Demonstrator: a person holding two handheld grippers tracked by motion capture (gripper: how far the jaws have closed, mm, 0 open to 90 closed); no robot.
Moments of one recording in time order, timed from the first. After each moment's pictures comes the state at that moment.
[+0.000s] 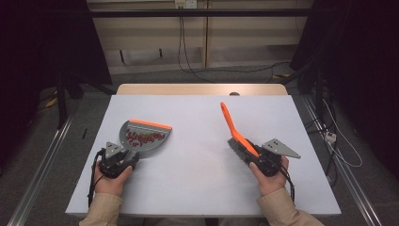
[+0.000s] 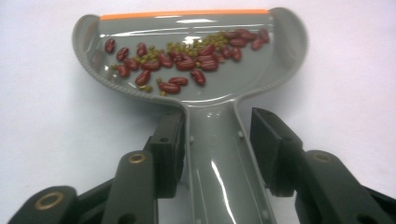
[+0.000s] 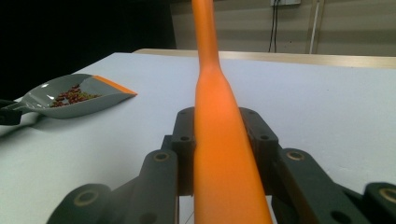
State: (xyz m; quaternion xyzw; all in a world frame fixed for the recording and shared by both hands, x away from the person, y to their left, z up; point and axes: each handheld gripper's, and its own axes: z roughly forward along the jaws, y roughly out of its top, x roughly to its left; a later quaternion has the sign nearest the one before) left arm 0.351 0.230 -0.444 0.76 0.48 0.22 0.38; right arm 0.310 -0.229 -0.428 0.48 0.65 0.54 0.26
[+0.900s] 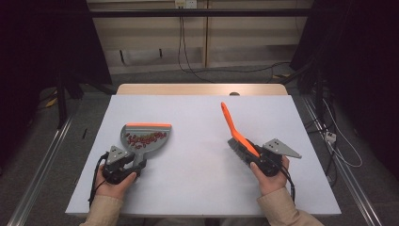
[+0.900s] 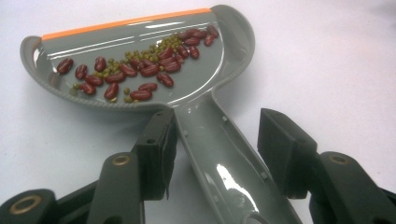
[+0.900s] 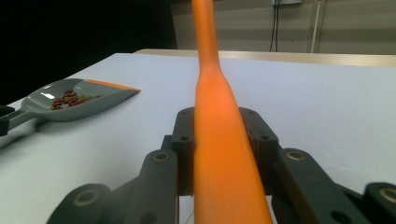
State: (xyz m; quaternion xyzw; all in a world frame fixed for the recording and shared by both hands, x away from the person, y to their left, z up) left arm 0.337 0.219 -0.440 0.77 0.45 0.19 0.40; right arm 0.311 -0.231 -0.428 0.48 0.65 0.54 0.25
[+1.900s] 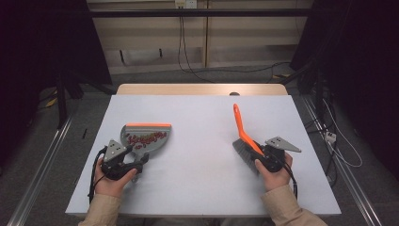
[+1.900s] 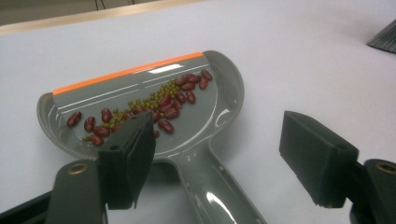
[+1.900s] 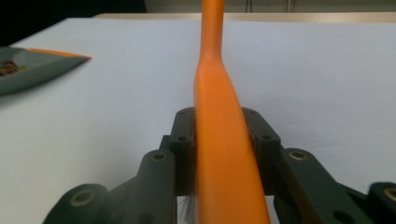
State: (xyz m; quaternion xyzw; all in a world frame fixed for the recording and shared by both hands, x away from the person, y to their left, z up) left arm 0.343 0.217 -0.422 0.77 0.41 0.22 0.44; right arm 0.327 -0.253 -0.447 0.53 0.66 0.47 0.25
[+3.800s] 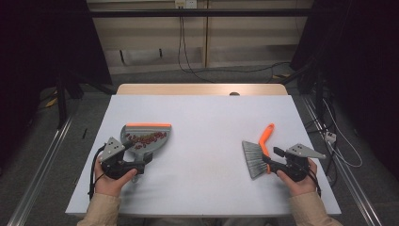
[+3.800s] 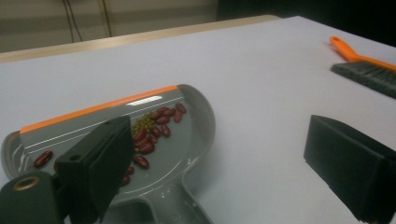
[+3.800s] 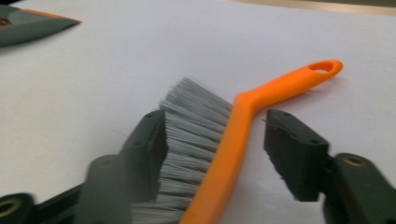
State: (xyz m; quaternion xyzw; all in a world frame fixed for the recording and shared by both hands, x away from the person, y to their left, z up) left arm 0.344 0.217 -0.416 0.75 0.37 0.20 0.51; right arm 0.299 -0.311 -0.447 0.50 0.70 0.44 0.25
